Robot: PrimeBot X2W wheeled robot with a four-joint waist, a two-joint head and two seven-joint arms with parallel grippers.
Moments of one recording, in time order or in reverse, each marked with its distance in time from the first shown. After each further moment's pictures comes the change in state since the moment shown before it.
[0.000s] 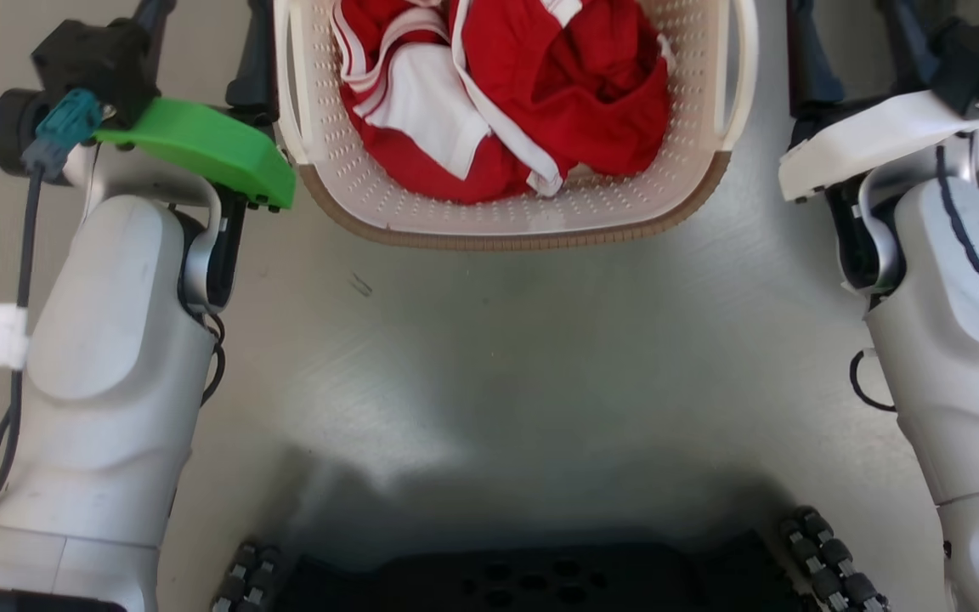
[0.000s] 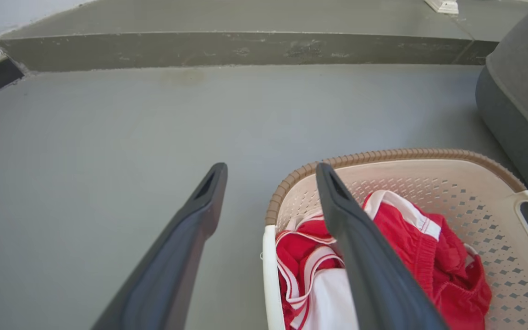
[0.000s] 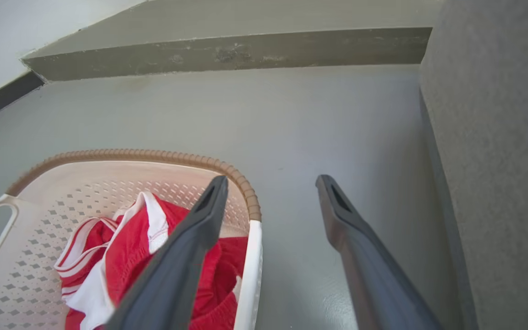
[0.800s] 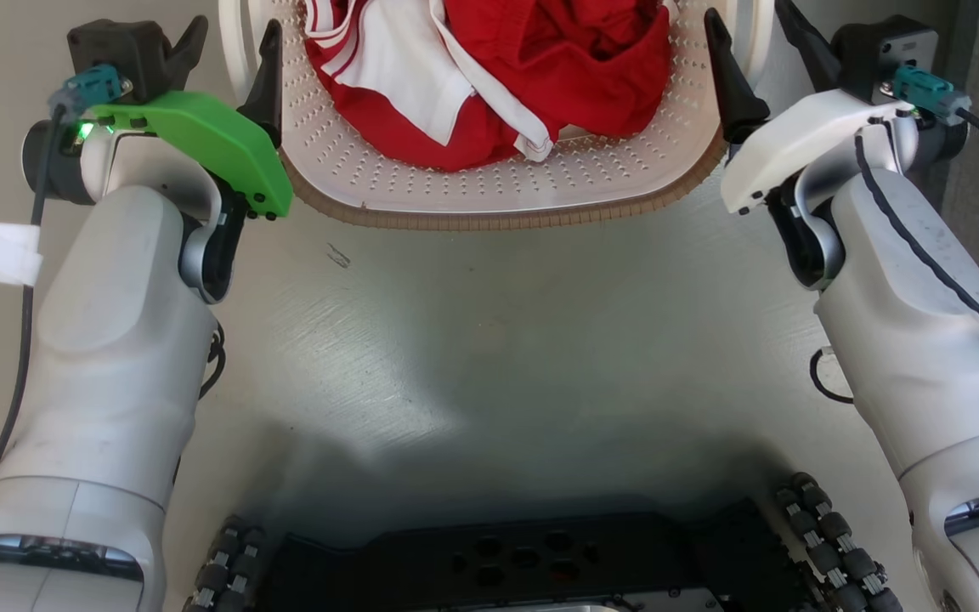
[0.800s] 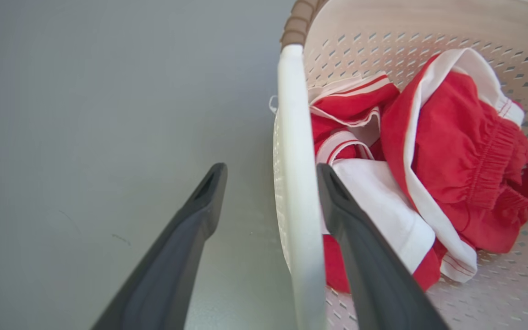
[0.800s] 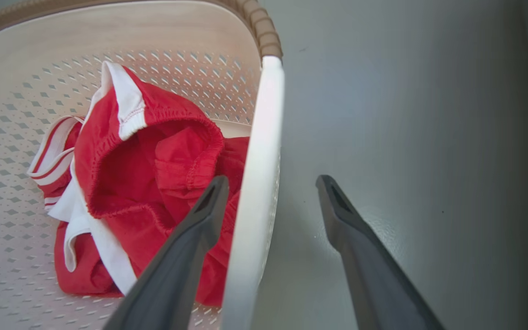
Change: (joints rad) left arm -0.130 -0.035 -0.020 0.372 -0.073 -0.085 0.077; right arm -0.123 0.065 0.075 0.295 0.003 0.052 0.023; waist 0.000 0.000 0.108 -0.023
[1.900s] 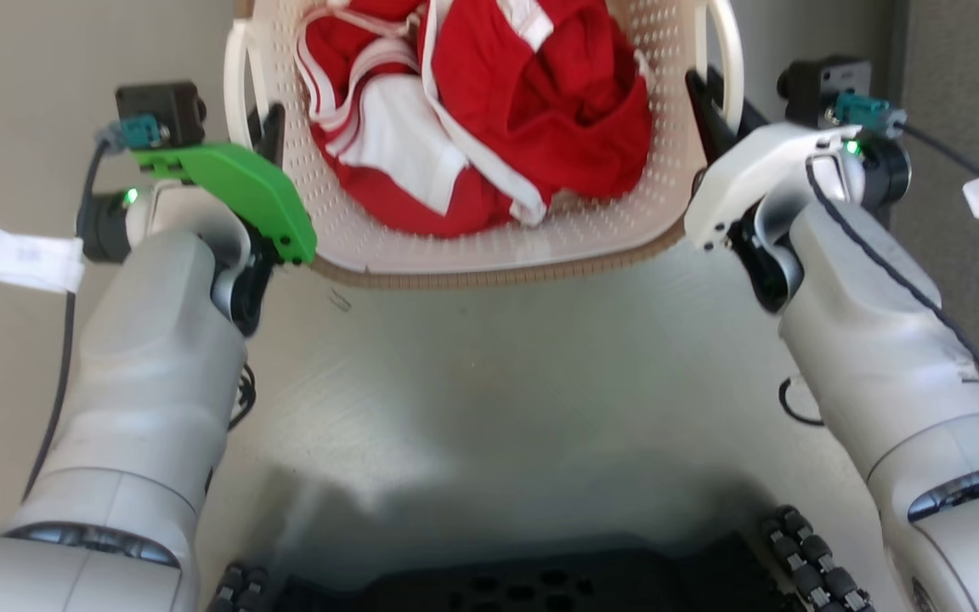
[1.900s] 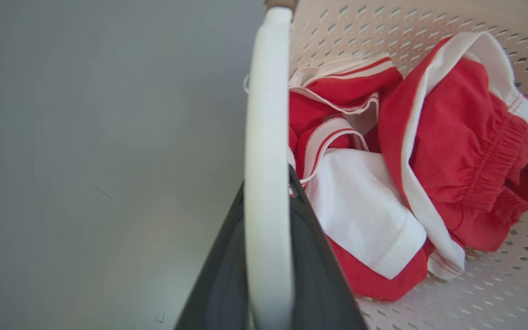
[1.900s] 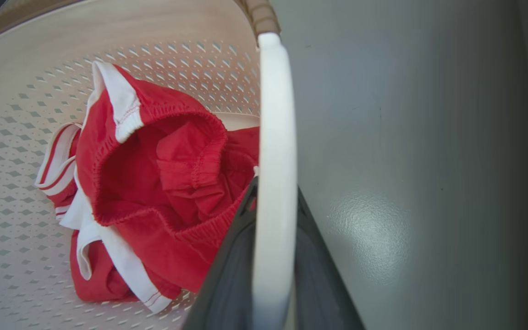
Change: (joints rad) left arm -0.047 -0.063 -0.021 0.280 -0.085 -0.027 -0.017; right arm -0.066 0.060 0.031 0.253 0.047 0.039 -0.010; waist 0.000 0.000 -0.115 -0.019
